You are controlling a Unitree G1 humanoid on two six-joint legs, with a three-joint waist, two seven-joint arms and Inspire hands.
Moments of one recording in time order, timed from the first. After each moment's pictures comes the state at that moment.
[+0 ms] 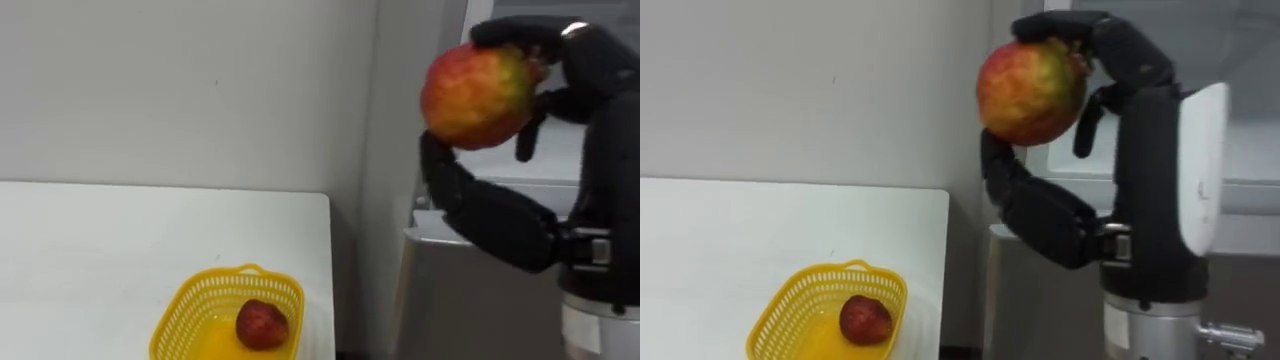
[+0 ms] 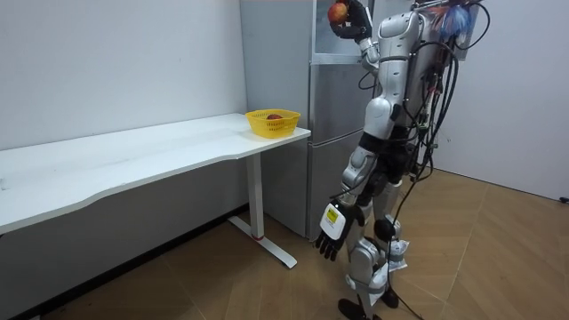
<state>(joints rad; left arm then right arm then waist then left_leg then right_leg) 0.15 0.25 -0.05 1.22 0.27 0.03 -0.03 -0.18 -0.38 0.19 -0.46 -0.50 -0.20 -0.48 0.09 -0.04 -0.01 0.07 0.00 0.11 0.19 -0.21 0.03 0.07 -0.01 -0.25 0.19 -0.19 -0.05</state>
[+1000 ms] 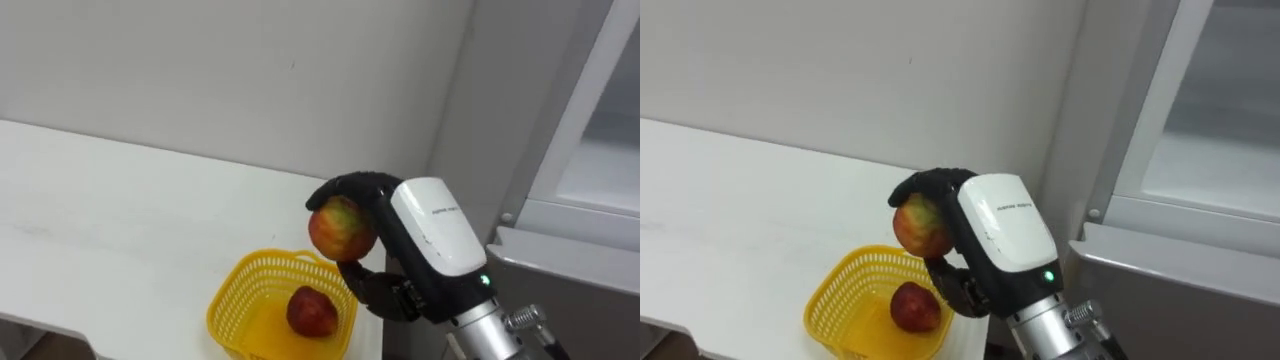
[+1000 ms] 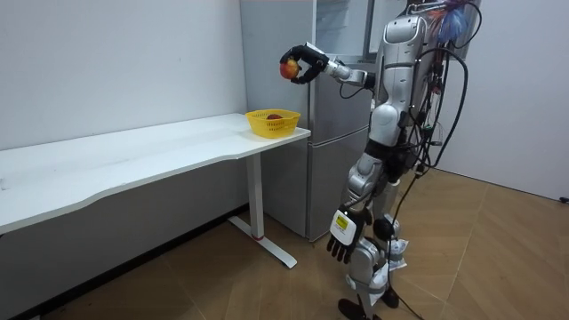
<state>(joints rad) 0.10 0.29 -0.10 1.20 0.28 0.02 -0.12 -0.31 -0.40 0.35 -0.05 -0.71 -0.15 -0.28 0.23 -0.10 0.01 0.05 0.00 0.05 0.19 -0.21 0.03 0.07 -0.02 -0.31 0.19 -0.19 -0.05</state>
